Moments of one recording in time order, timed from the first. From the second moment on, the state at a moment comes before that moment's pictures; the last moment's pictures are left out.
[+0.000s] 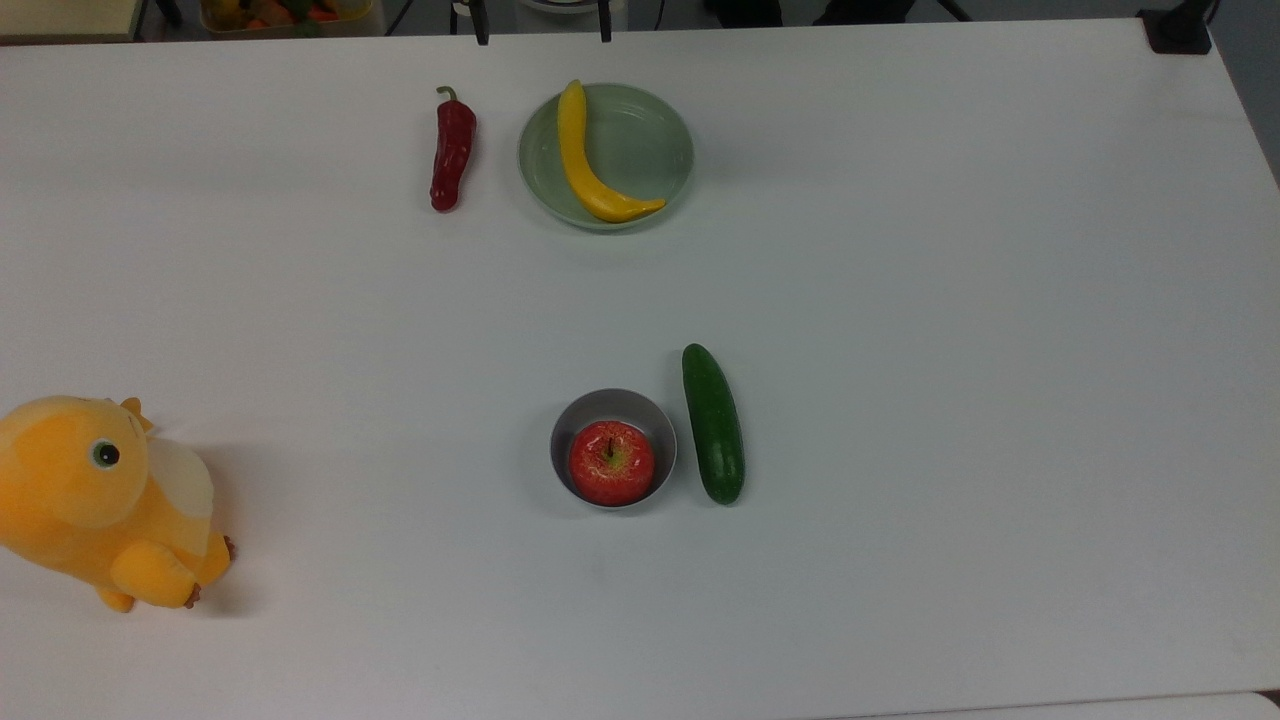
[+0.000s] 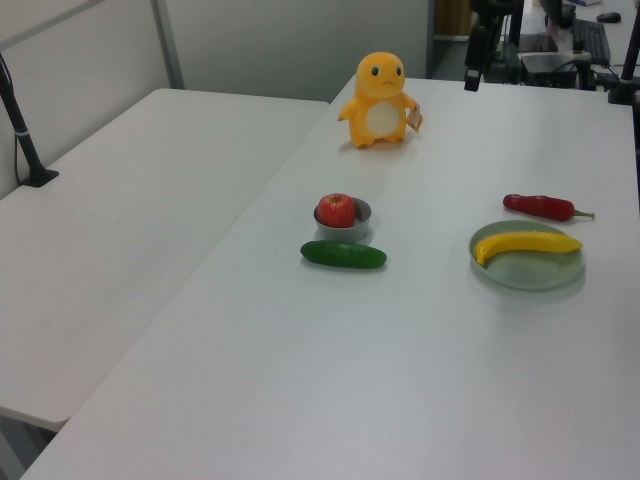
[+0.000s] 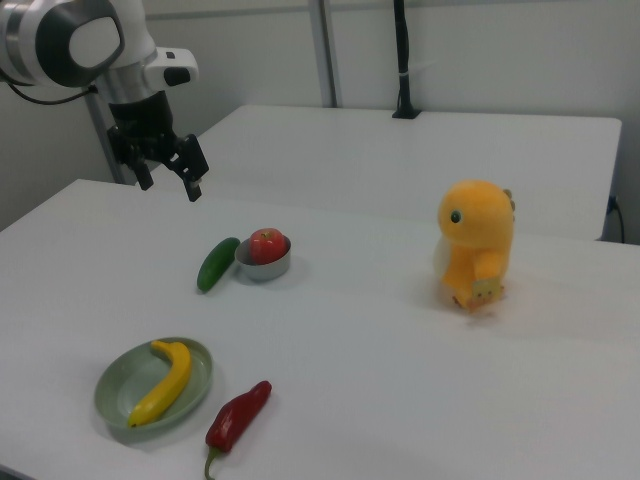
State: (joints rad) arm 0.09 -0.05 -0.01 -1.69 0.04 1.75 0.02
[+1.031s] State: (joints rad) arm 0.07 -0.05 -0.01 -1.71 0.04 1.75 0.02
